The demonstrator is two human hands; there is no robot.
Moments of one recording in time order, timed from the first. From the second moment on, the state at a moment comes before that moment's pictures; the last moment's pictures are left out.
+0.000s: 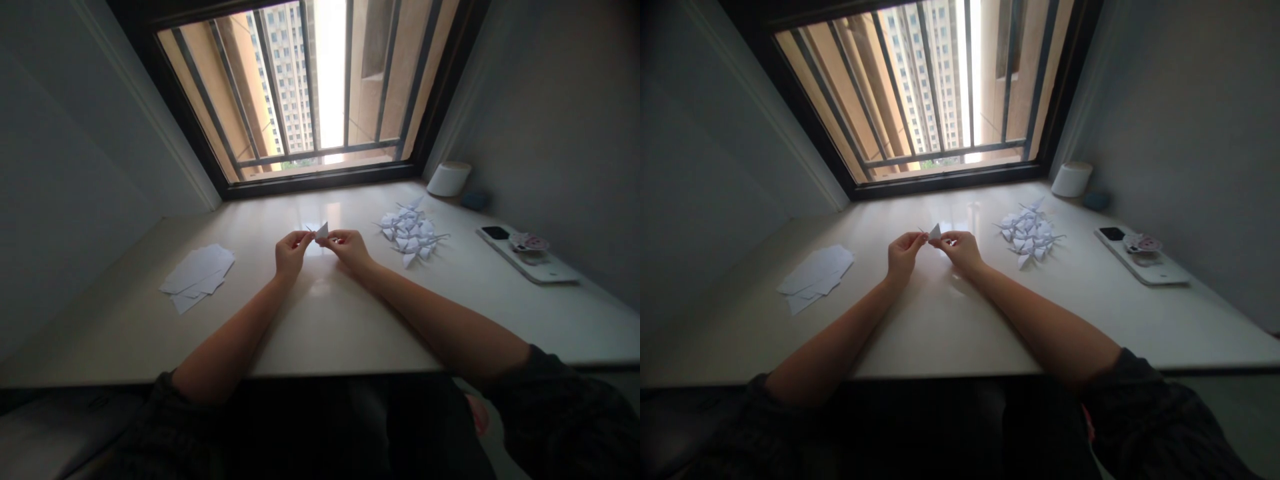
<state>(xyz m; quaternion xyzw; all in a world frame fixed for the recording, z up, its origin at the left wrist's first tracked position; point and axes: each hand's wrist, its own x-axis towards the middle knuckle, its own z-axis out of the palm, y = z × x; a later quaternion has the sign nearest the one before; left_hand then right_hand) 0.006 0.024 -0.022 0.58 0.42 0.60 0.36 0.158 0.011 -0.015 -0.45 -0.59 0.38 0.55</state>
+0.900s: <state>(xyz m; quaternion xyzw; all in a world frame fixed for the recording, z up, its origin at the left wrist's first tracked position) 0.008 0.017 -0.012 0.55 0.42 0.61 0.38 0.158 0.007 -0.016 -0.45 -0.63 0.35 0.53</state>
